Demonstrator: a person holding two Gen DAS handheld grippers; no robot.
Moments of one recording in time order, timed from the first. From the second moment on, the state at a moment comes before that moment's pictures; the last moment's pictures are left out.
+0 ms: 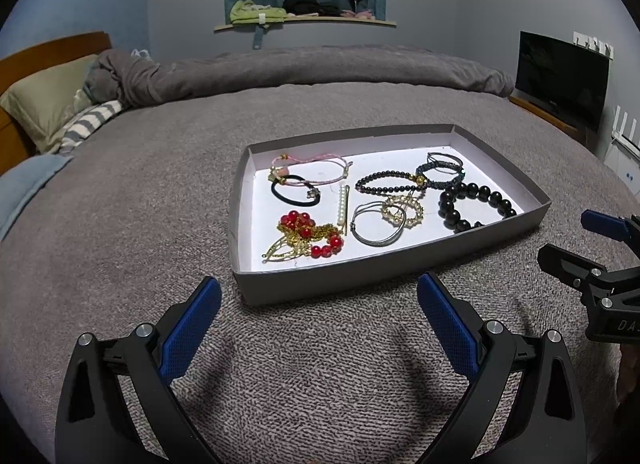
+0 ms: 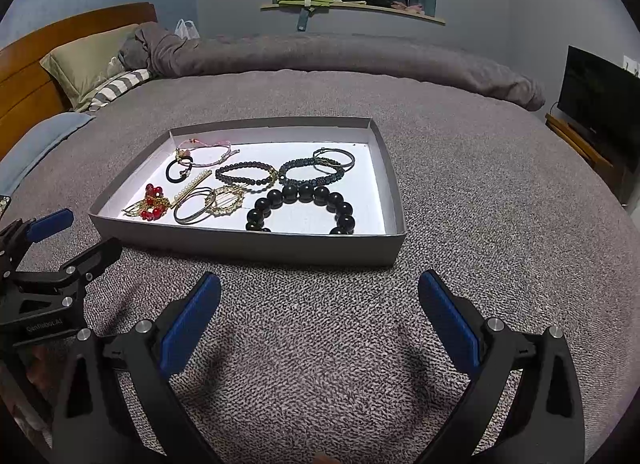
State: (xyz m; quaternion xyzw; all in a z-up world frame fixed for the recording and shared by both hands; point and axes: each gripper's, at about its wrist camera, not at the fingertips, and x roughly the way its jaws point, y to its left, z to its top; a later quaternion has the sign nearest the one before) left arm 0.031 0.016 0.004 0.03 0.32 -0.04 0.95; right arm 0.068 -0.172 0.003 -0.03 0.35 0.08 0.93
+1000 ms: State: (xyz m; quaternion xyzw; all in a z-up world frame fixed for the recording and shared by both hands) left arm 0.031 0.014 0.002 0.03 0.32 -0.04 0.95; right arm 0.070 -0.171 0.000 -0.03 0.35 0.08 0.93
